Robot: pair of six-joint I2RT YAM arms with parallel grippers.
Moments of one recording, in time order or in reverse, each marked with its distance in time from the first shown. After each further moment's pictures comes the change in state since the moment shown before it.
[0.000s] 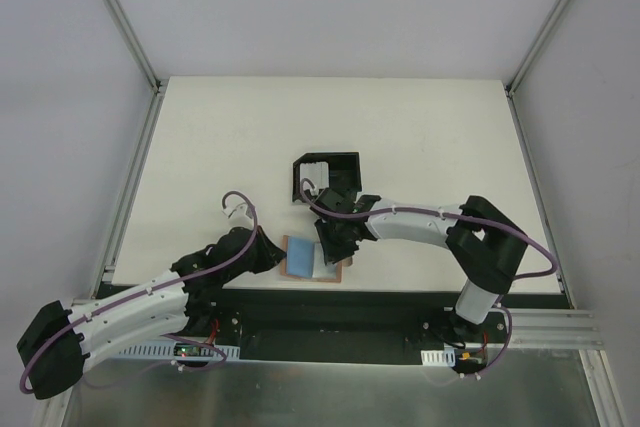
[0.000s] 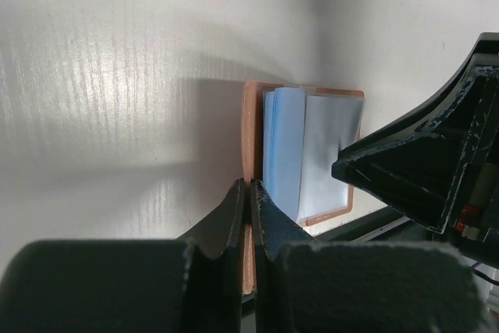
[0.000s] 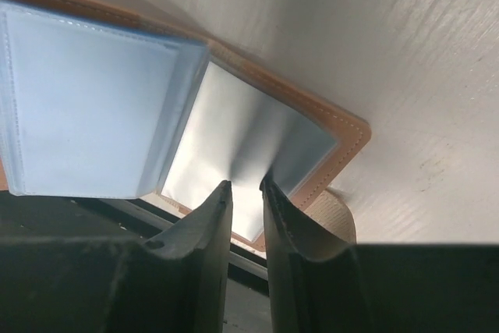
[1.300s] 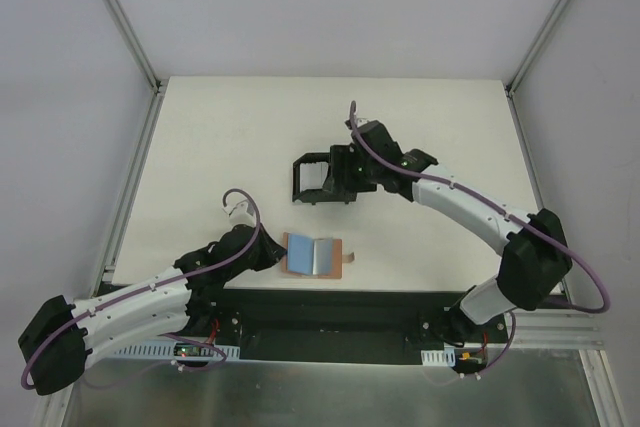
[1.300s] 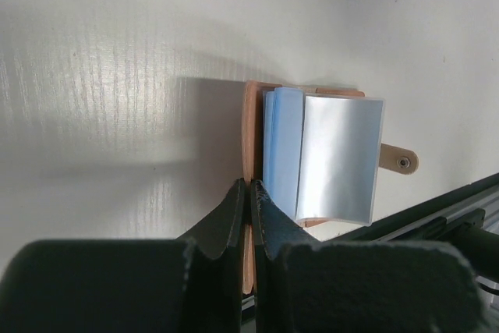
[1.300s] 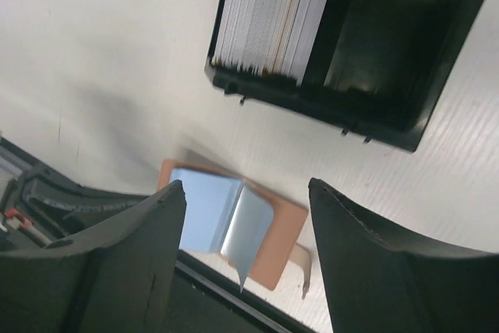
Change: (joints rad) left arm 0.000 0.047 0.020 0.016 -0.026 -0.013; right arm -0.257 -0.213 0.169 0.035 0.014 -0.077
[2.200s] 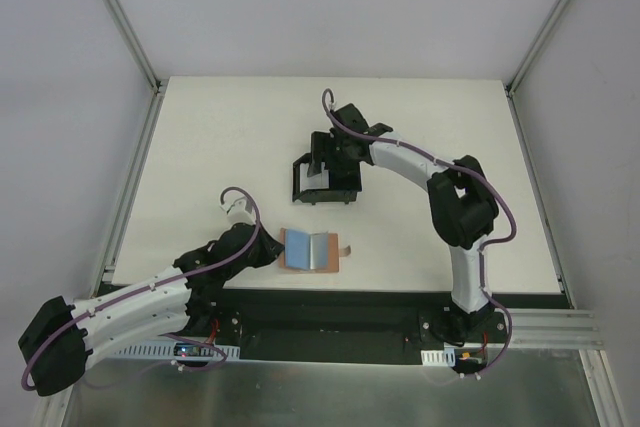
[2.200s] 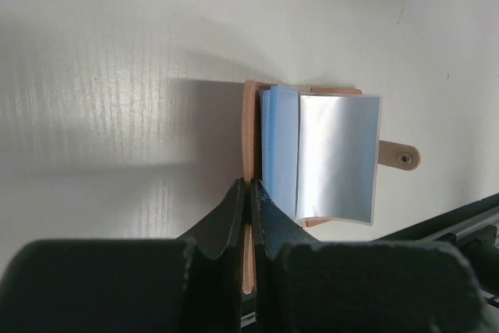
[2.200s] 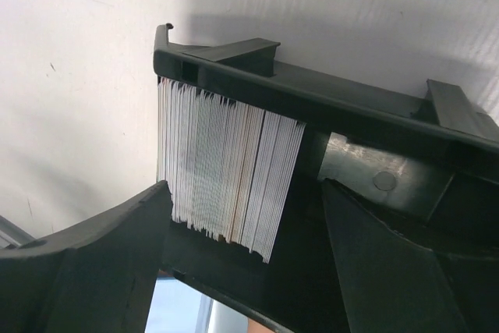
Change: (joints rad) left arm 0.009 0.000 0.010 -0.001 -0.043 0.034; right arm -0.133 0.513 0.368 -0.003 -0.113 -0.023
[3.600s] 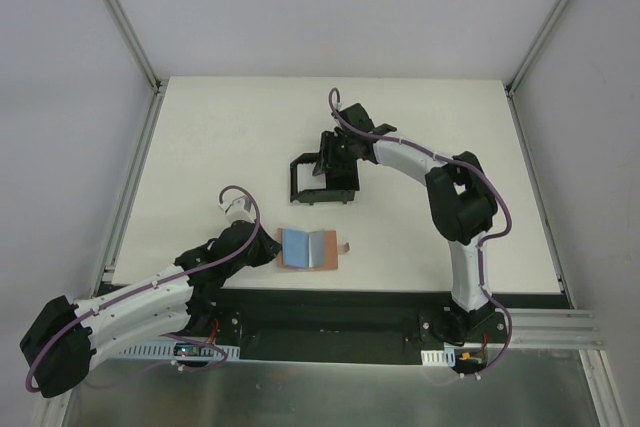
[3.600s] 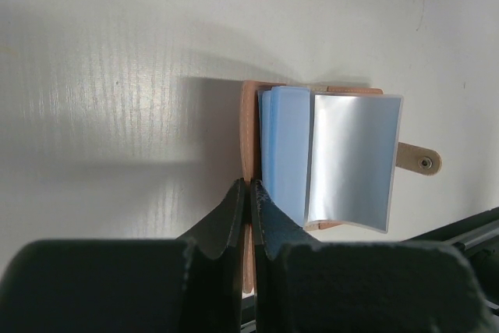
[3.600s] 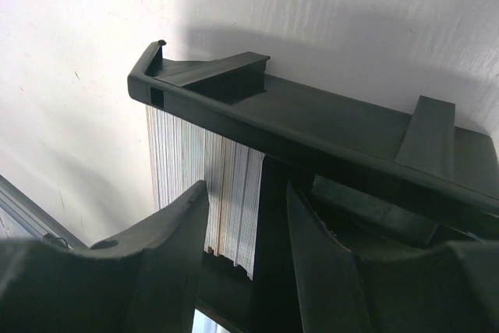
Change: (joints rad) left arm 0.045 0.027 0.000 -0.003 0.019 0.008; right arm -0.046 0.044 -0.017 0.082 -0.130 0.041
